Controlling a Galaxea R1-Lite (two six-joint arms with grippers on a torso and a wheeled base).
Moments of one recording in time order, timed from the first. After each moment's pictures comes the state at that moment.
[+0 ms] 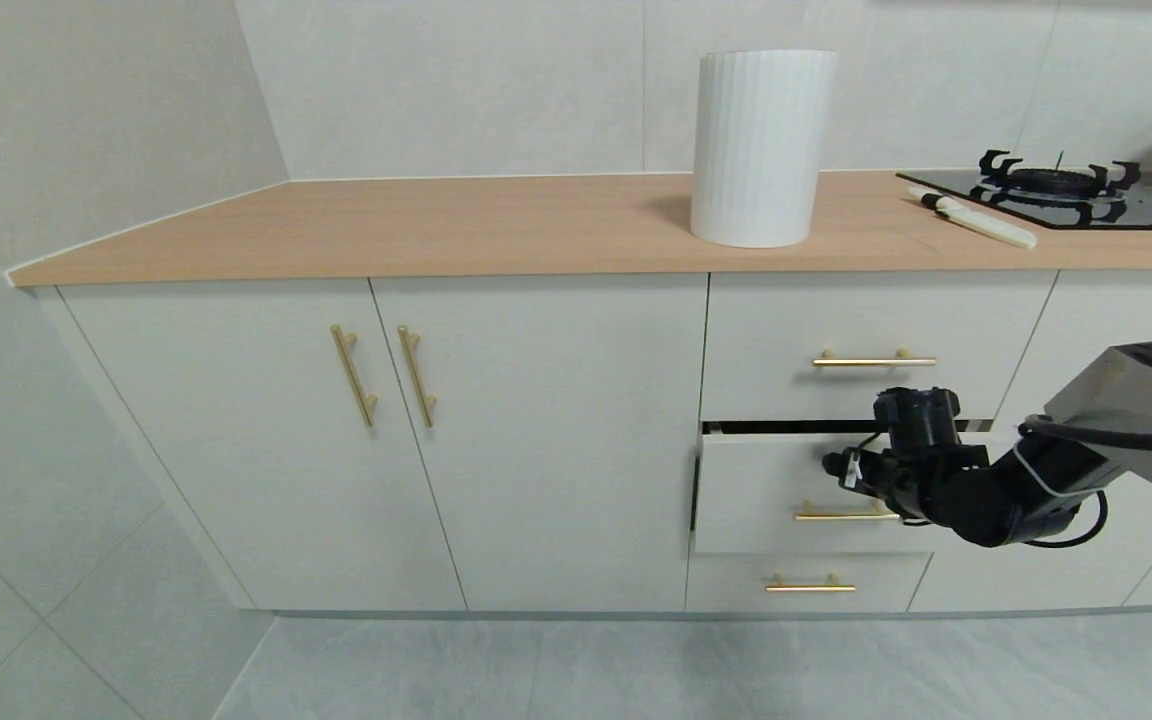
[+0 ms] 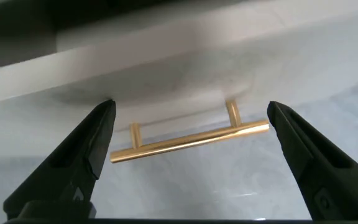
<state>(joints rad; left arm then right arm) 0.00 0.00 0.00 0.00 0.05 -0.01 0.17 2.30 -1.09 -0.63 -0.29 0.37</state>
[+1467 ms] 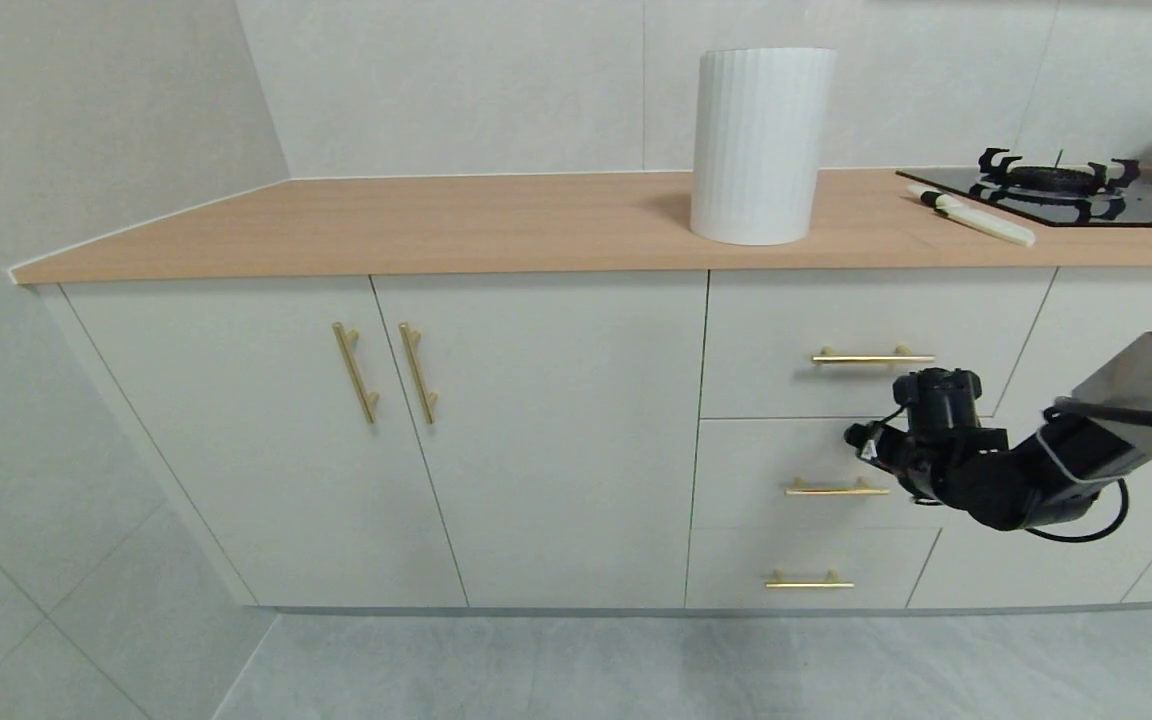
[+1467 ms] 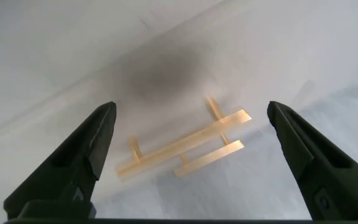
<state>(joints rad) 0.00 0.00 0.00 0.00 0.05 -0.01 0.15 2.24 -1.09 -0.63 -0.34 0.51</state>
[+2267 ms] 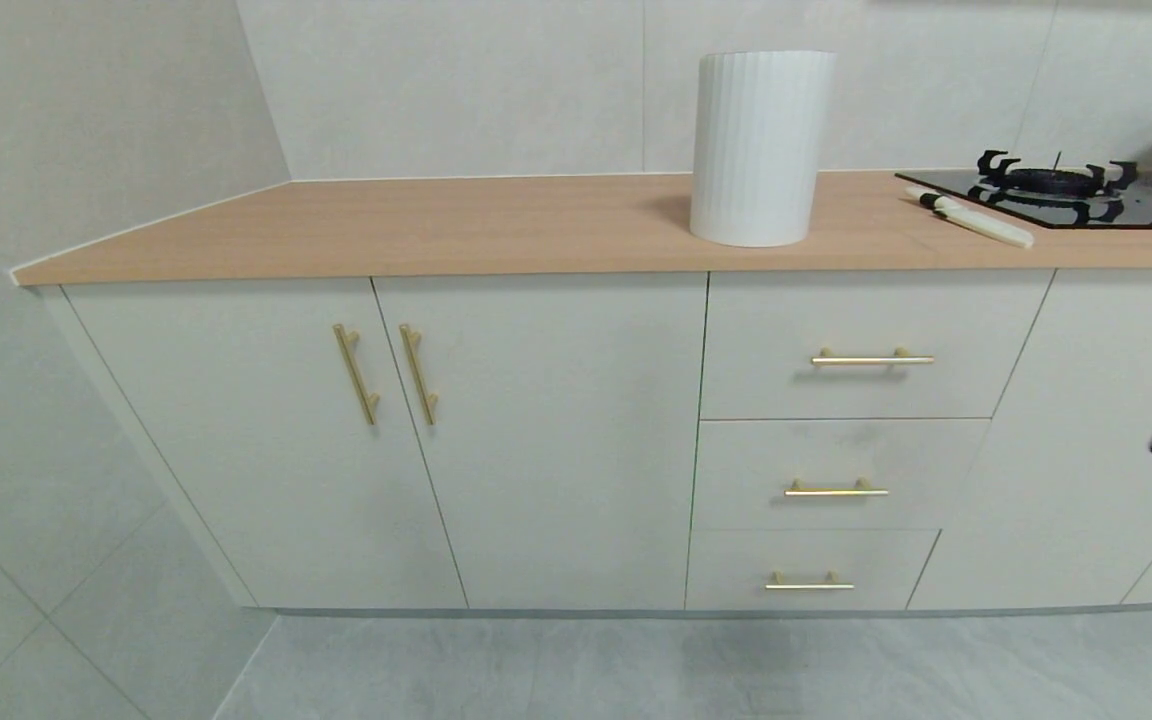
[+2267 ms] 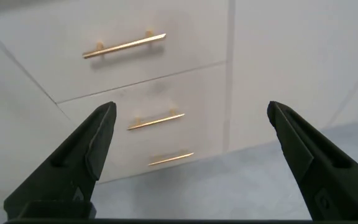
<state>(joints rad) 0.00 0.00 0.00 0.00 0.05 -0.01 0.15 0.94 -0.32 -0.55 -0.34 0.11</state>
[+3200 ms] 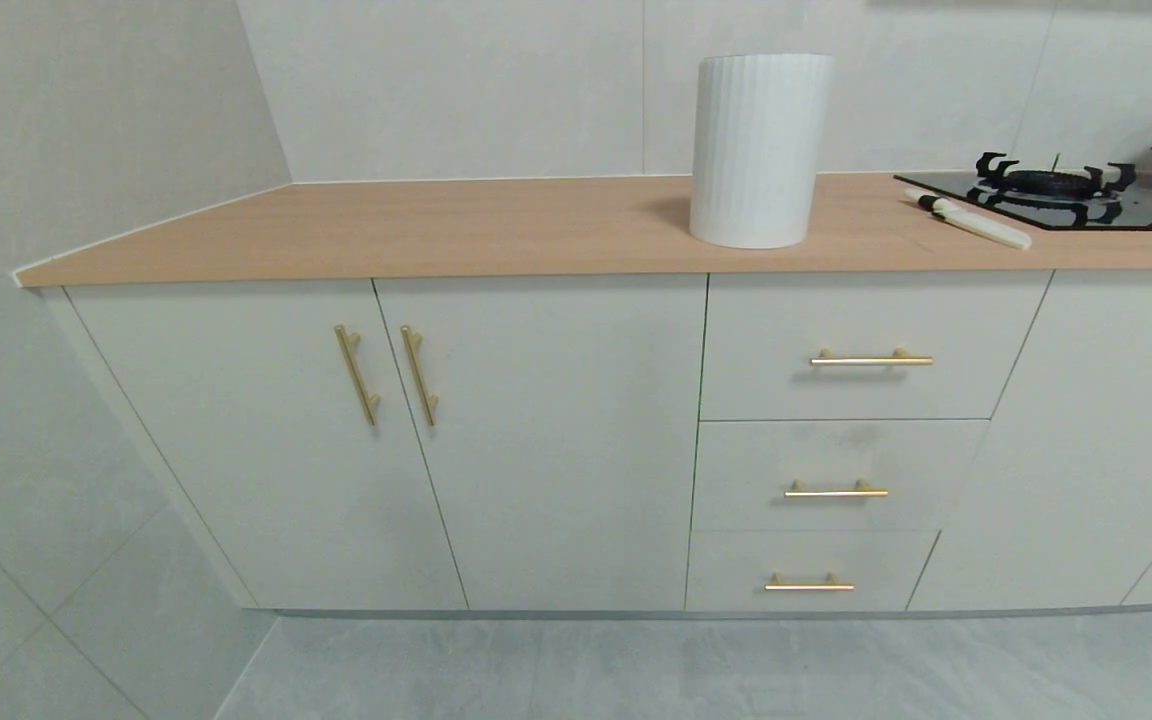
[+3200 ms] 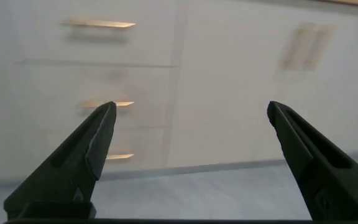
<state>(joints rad) 0.00 0.00 0.00 0.00 0.05 -0.01 0.00 0.01 -0.01 -0.08 -0.11 -0.14</state>
